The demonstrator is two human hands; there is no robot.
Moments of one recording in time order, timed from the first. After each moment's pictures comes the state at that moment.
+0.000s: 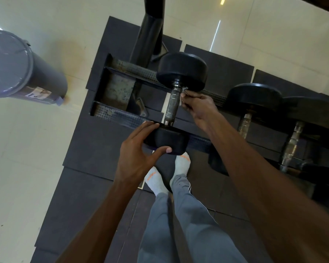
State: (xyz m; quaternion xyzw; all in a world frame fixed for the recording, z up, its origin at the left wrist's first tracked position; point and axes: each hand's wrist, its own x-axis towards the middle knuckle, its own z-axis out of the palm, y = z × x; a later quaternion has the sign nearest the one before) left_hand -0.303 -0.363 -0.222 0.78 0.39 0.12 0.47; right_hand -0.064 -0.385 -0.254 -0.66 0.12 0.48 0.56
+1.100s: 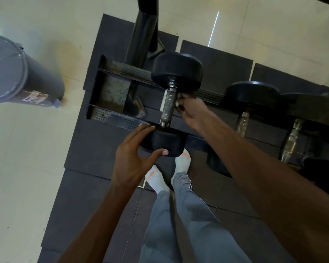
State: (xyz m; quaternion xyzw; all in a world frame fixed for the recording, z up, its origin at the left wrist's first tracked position) left_hand -0.300 -0.362 -0.218 0.79 0.39 0.12 0.45; right_hand -0.062 -0.371 -0.280 -0.63 0.14 0.53 0.55
